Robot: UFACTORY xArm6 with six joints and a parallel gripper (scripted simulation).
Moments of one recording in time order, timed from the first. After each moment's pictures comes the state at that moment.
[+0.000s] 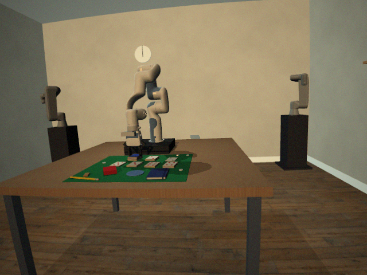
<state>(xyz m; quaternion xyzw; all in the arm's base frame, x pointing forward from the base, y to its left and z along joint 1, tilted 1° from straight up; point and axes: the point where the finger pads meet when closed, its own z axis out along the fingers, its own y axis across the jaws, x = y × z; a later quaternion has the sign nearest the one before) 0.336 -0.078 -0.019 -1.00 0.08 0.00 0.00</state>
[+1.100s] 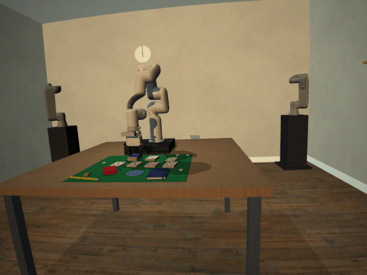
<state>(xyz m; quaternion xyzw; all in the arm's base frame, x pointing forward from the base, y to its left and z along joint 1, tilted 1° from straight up) 0.336 -0.078 -0.019 -1.00 0.08 0.00 0.00</state>
